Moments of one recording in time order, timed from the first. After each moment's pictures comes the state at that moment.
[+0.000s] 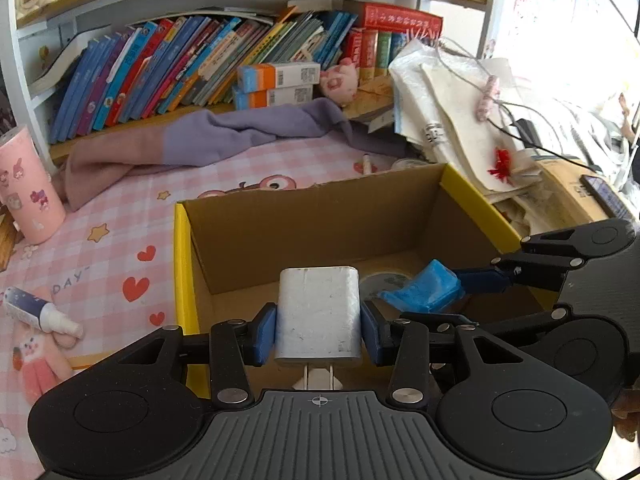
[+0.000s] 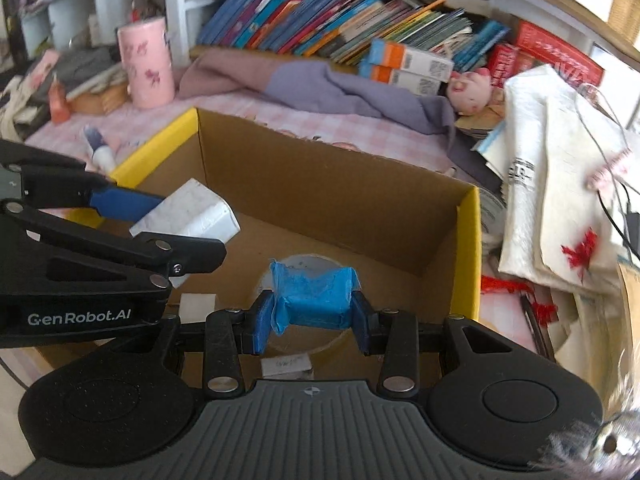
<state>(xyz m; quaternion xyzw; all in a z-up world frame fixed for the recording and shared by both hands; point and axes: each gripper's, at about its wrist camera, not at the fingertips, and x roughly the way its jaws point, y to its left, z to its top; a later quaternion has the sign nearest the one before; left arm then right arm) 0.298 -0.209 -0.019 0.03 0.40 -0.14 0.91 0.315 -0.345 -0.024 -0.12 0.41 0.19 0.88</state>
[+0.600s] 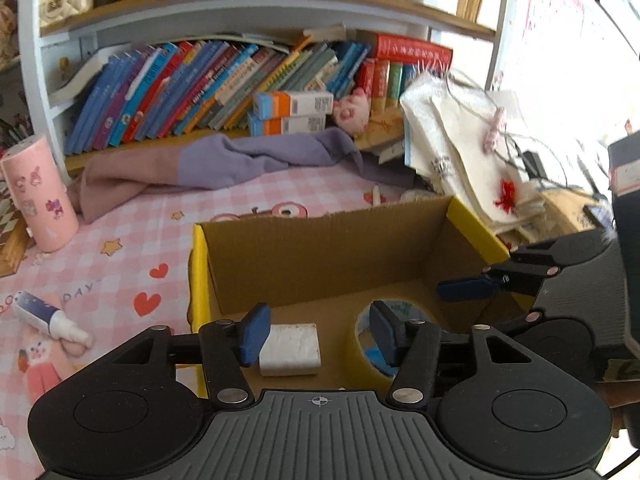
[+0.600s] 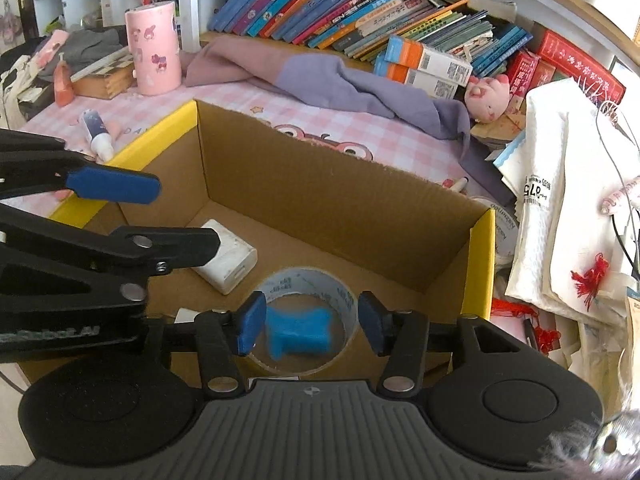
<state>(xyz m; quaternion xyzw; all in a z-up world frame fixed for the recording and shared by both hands) 0.288 -0.200 -0.007 0.01 0.35 -0.13 0.93 0.330 -0.339 -0.027 -0.15 0.41 0.20 0.88</state>
